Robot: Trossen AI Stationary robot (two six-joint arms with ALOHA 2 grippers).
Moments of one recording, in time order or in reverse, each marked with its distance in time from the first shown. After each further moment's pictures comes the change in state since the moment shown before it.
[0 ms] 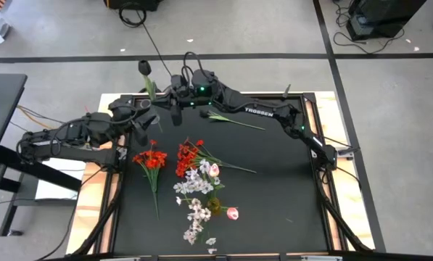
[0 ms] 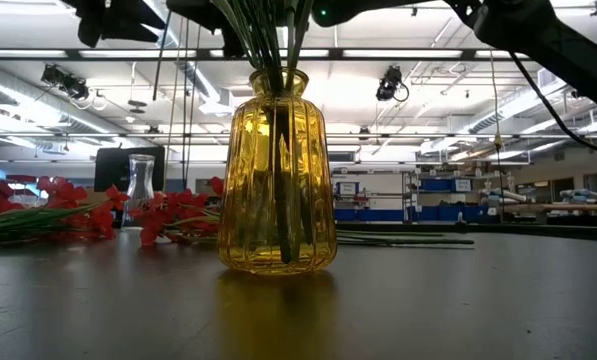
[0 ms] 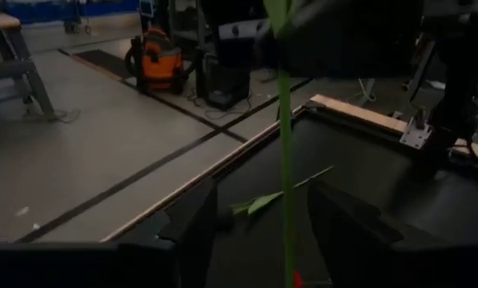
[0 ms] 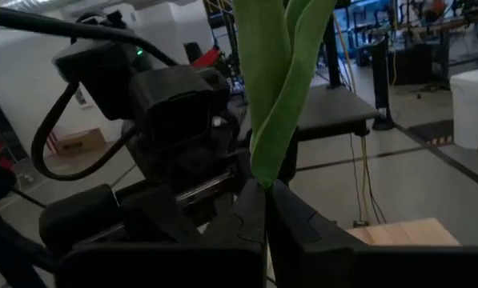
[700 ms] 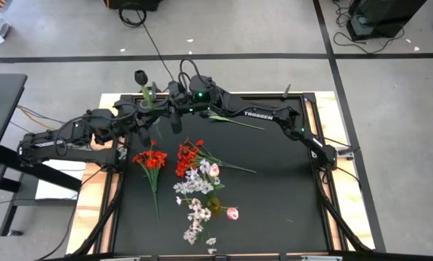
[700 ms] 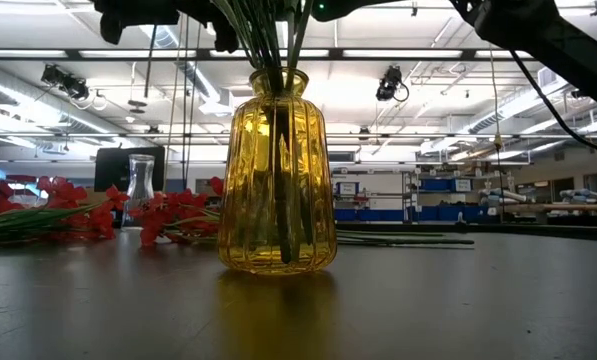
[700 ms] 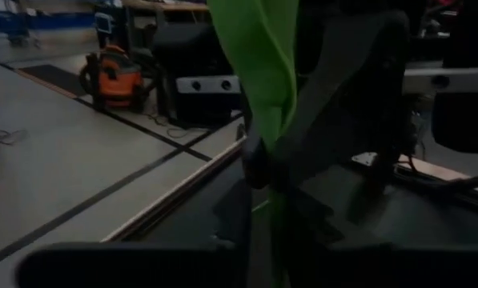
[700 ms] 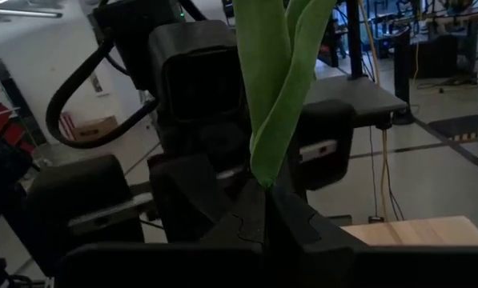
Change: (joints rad) left arm 0.063 0.048 -0.009 0.162 0.183 0.044; right arm 0.037 0.001 0.000 -0.016 -0.025 -0.017
